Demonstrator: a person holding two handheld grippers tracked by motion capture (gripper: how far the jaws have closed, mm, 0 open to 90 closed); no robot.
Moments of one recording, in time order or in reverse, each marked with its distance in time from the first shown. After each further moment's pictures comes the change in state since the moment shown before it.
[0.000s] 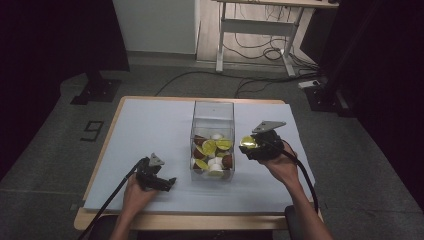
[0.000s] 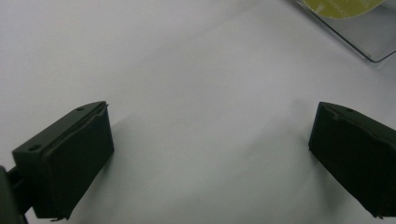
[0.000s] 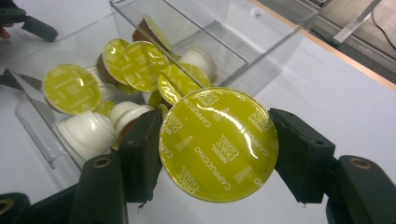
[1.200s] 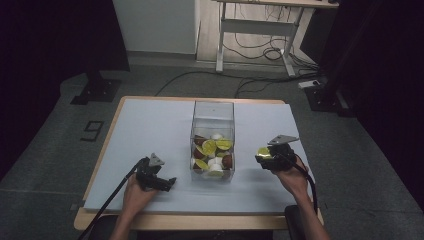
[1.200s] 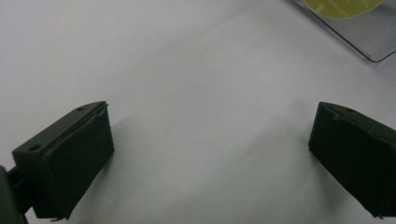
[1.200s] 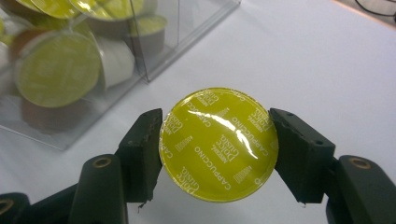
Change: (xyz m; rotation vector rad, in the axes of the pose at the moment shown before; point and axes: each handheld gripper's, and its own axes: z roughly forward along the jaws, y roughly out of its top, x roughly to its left) left arm 0.000 0.000 0.000 0.000 0.000 -0.001; right arm -0.028 -0.072 0.014 0.055 -0.104 0.104
